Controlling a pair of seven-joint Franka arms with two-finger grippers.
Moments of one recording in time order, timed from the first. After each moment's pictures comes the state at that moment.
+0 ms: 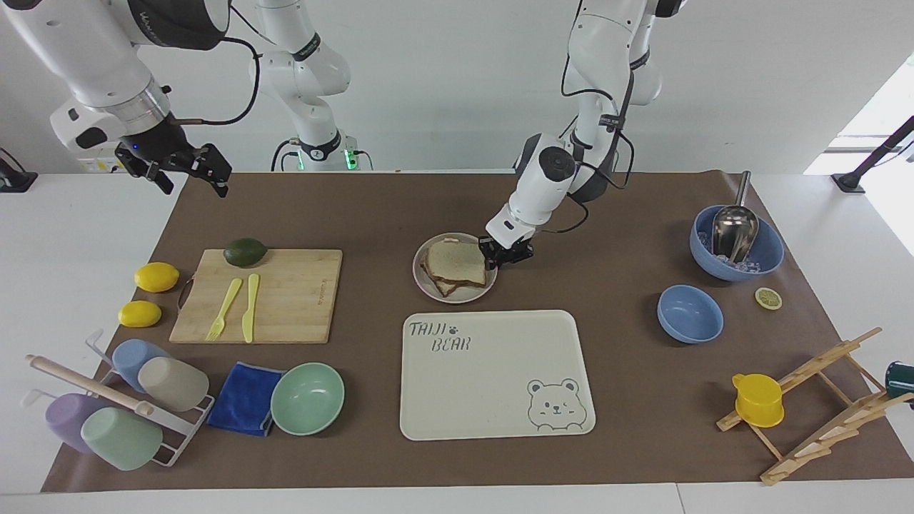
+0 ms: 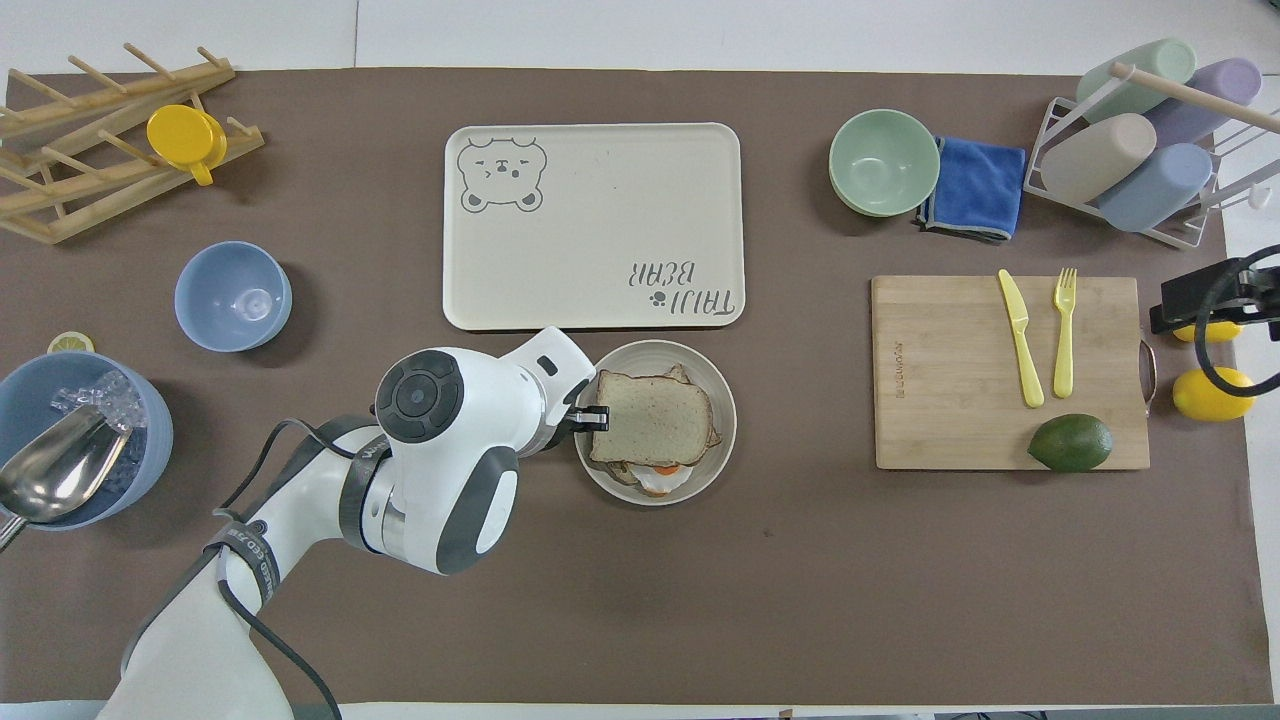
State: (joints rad) left arm -0.57 0.19 -0.08 -2.20 -0.35 2.48 -0.27; right arm 0.01 0.00 -0.09 -1.57 0.00 1.49 0.01
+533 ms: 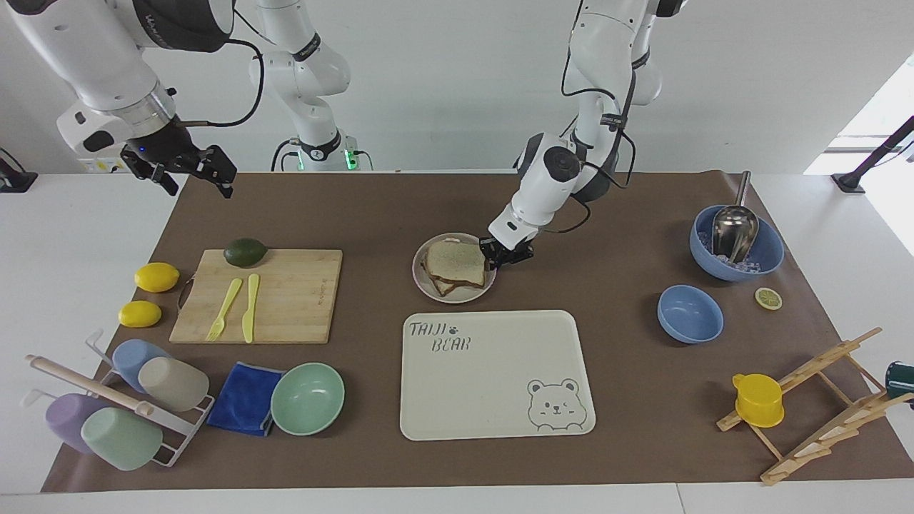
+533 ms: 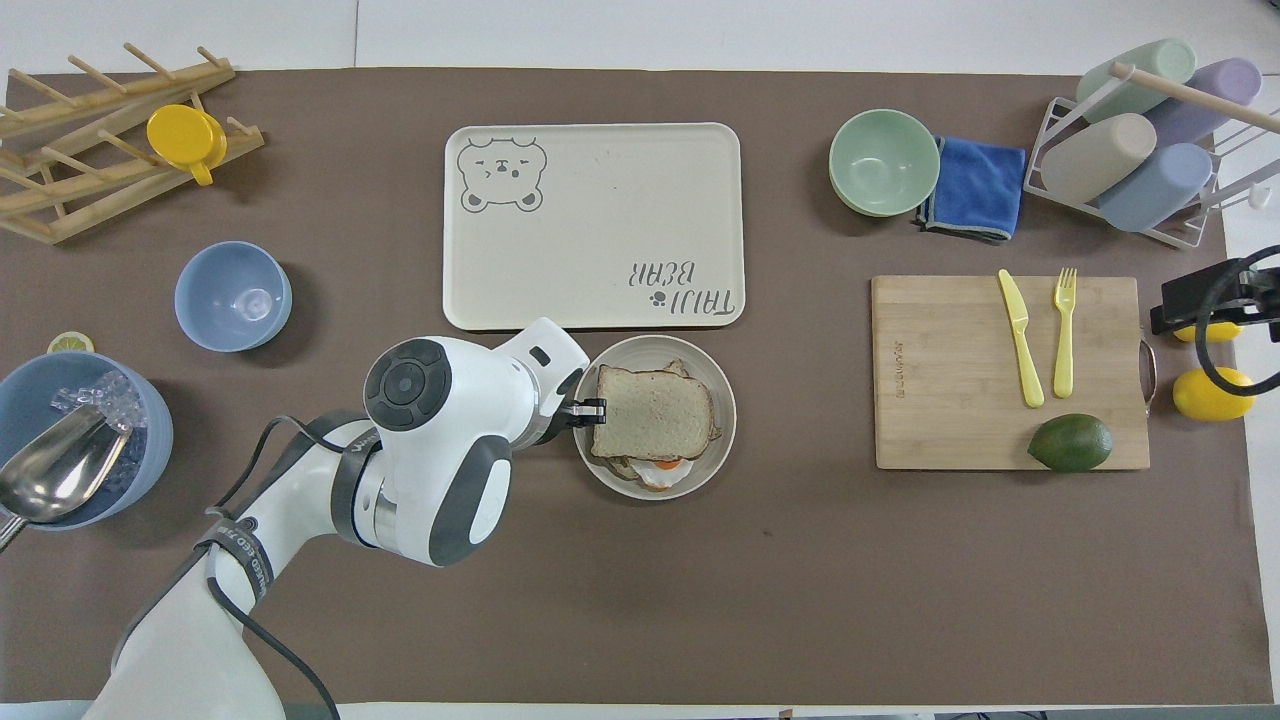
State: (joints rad) left arm -0.56 0.18 -0.07 -2.16 -0.38 2.42 -0.27; right arm 0.01 0.00 -0.09 -1.58 0.00 1.49 0.01
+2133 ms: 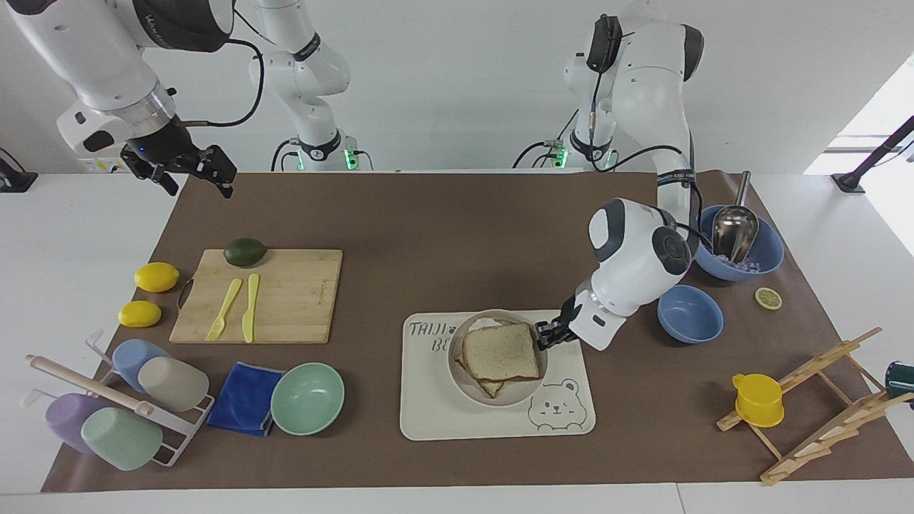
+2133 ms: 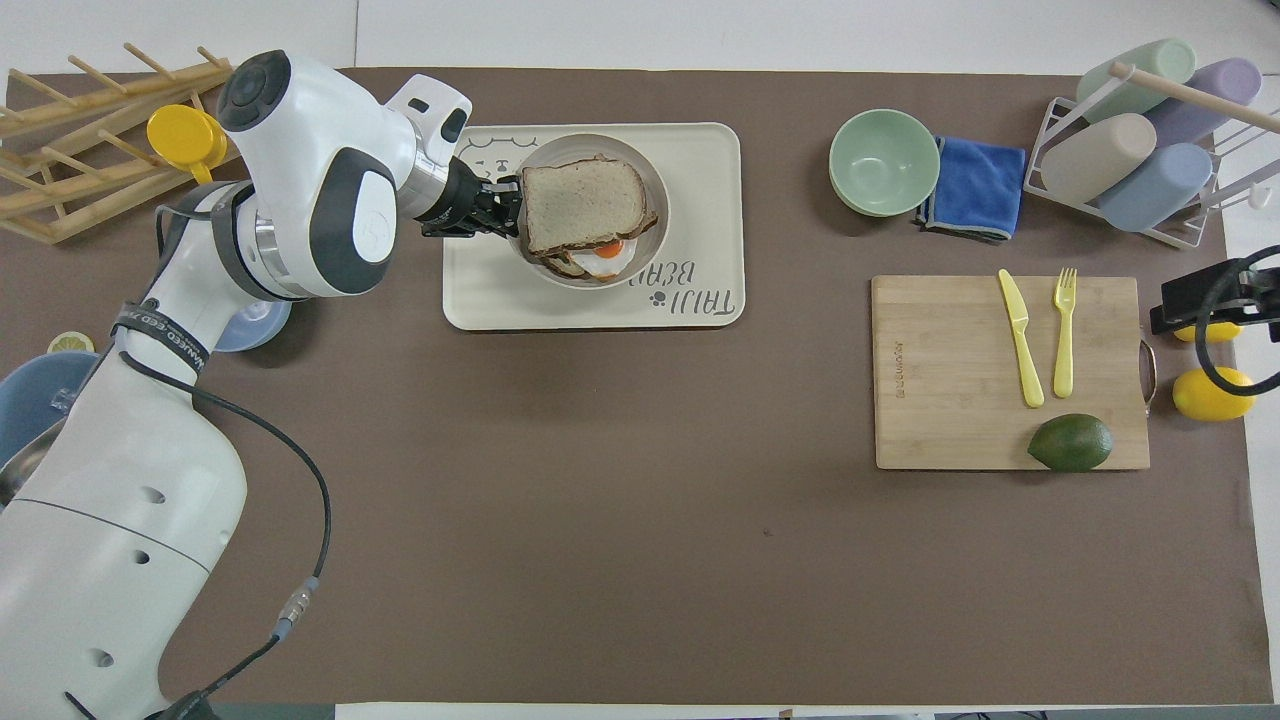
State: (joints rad) left arm -0.33 0.62 -0.01 -1.42 -0.38 2.13 -0.28; right arm 0.01 0.00 -0.09 -1.58 0.00 1.49 0.01
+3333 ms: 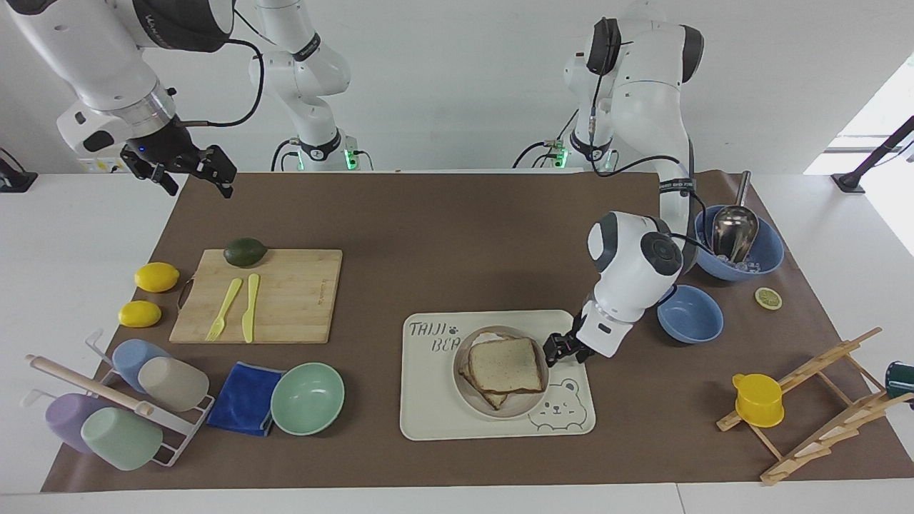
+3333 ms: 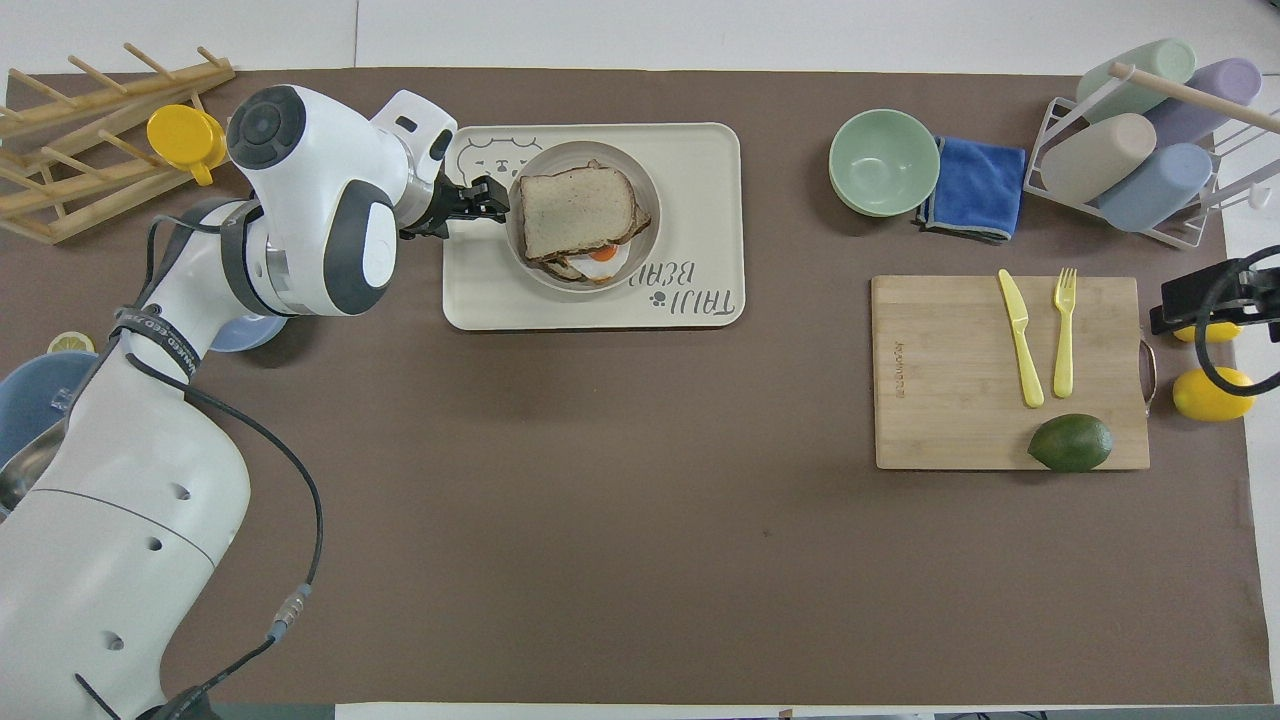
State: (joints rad) left arm -0.33 0.60 0.02 -1.52 -0.22 2.27 -0.28; right arm 0.01 0.00 -0.09 -1.58 0.00 1.49 0.01
